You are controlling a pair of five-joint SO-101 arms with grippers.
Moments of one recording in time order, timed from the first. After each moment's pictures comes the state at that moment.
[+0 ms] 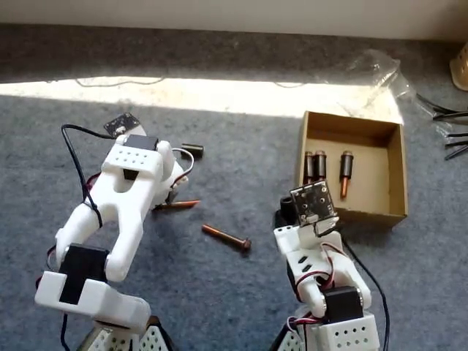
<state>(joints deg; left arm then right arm) 3.1 0.7 26.9 66.9 53.4 -15.1 -98.0 87.1 53.1 10.6</state>
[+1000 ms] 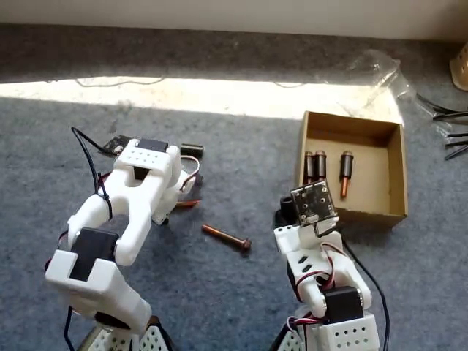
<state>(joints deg) 4.7 8.2 26.9 66.9 71.6 -15.1 -98.0 87.1 53.1 10.6</state>
